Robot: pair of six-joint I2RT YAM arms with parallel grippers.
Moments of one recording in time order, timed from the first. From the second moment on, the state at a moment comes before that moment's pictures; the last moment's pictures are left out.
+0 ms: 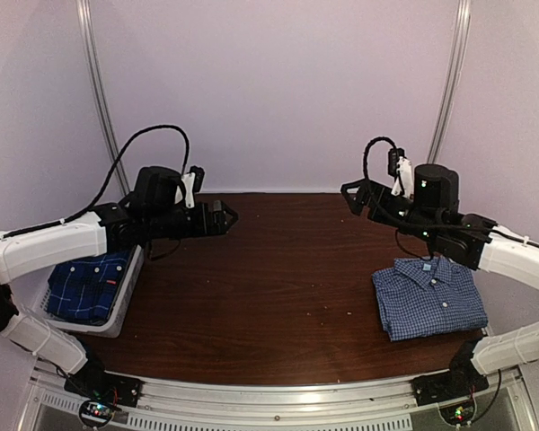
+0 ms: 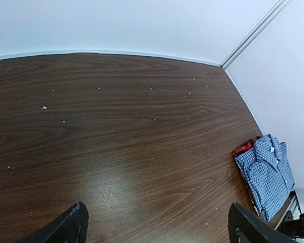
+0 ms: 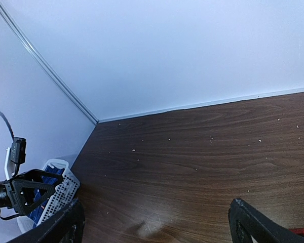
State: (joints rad) left arm -0.70 1.37 1.04 -0.16 -0.01 -0.52; right arm 0.67 1.13 0.92 -0.03 0.15 0.57
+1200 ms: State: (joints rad) left arm -0.70 1.36 1.02 -0.15 -0.01 -0.52; right arm 0.67 1.07 0.88 -0.02 0.20 0.57
